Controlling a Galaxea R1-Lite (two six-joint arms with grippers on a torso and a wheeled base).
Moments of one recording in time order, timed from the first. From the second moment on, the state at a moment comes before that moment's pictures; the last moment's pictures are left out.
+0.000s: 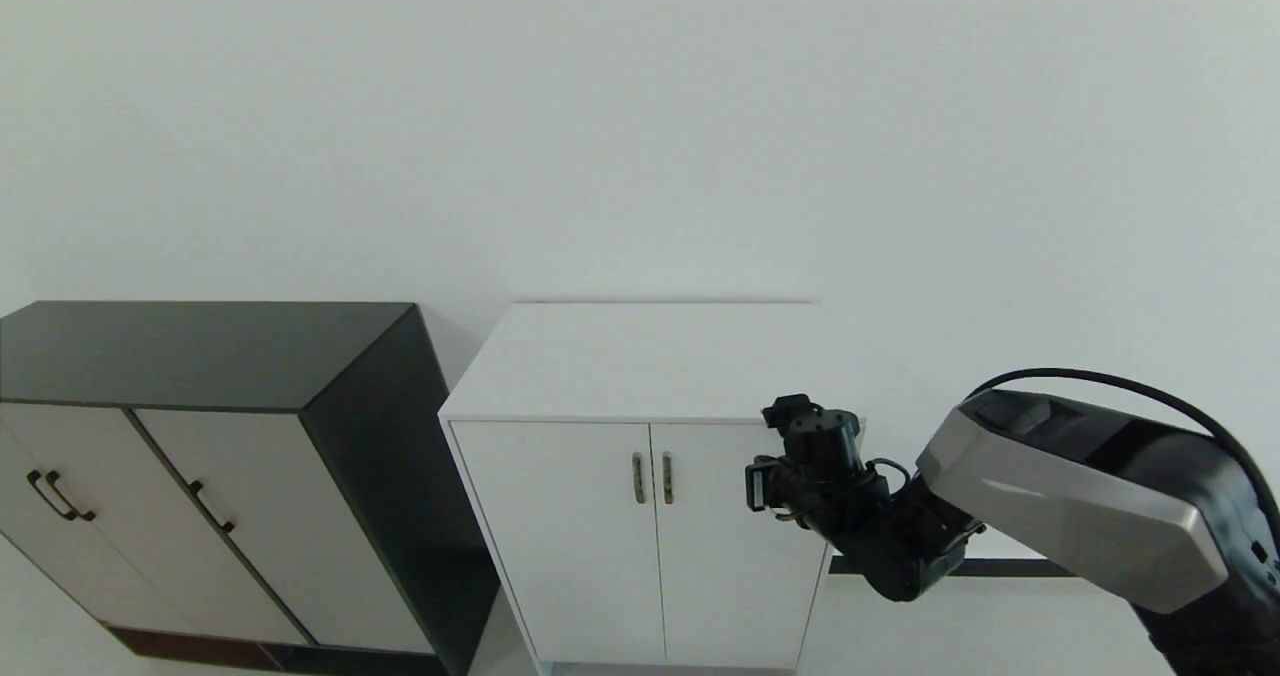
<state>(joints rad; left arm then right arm) 0.00 0.00 0.00 0.00 -0.02 0.01 0.56 2.47 -1.15 -0.92 -0.21 0.19</state>
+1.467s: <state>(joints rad) 0.00 0.00 0.00 0.00 -0.02 0.01 0.51 1.11 0.00 -0.69 -0.52 0.15</state>
